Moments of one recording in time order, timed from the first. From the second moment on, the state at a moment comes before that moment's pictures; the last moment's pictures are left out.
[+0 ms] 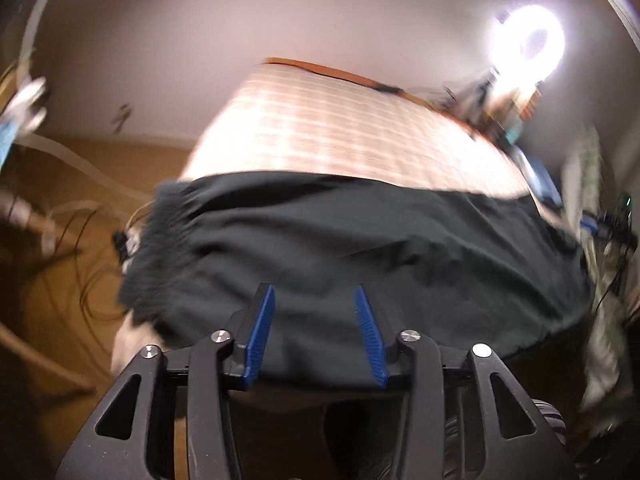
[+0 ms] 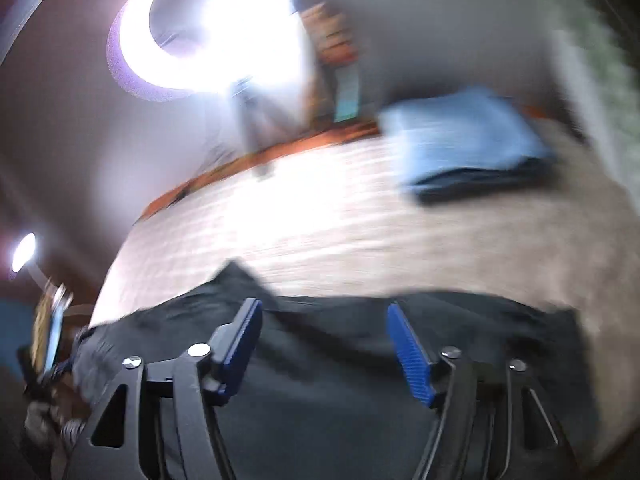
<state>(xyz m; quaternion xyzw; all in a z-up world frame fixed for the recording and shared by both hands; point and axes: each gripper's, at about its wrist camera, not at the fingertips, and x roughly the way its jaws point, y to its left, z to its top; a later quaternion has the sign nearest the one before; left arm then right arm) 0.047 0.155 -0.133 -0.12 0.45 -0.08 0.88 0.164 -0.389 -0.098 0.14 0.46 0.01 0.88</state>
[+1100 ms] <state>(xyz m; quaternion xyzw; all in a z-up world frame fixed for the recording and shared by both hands) -0.001 0.258 -0.173 -0.36 0.36 0.03 0.86 0.236 -0.252 -0.127 0.01 0.50 0.03 0.87</state>
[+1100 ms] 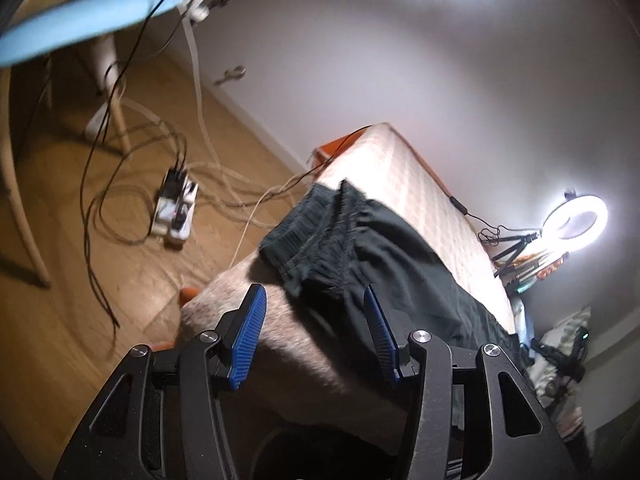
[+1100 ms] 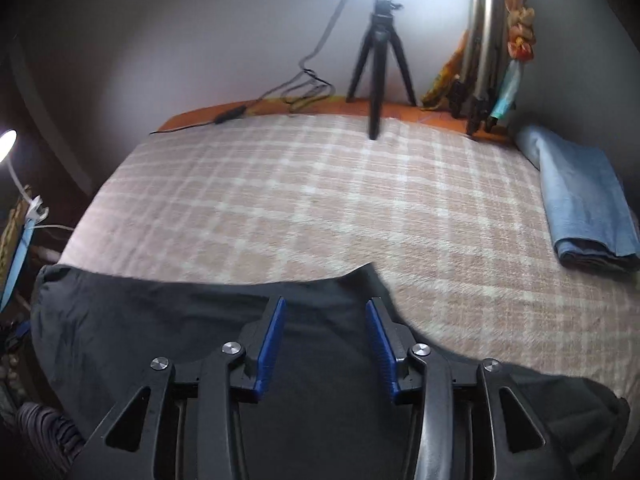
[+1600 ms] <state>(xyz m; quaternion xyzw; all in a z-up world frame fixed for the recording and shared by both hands) 0.035 0.234 -0.185 -0.32 0.40 0.02 0.86 0.206 -0.198 -0.132 0.02 0.51 0.08 0.86</state>
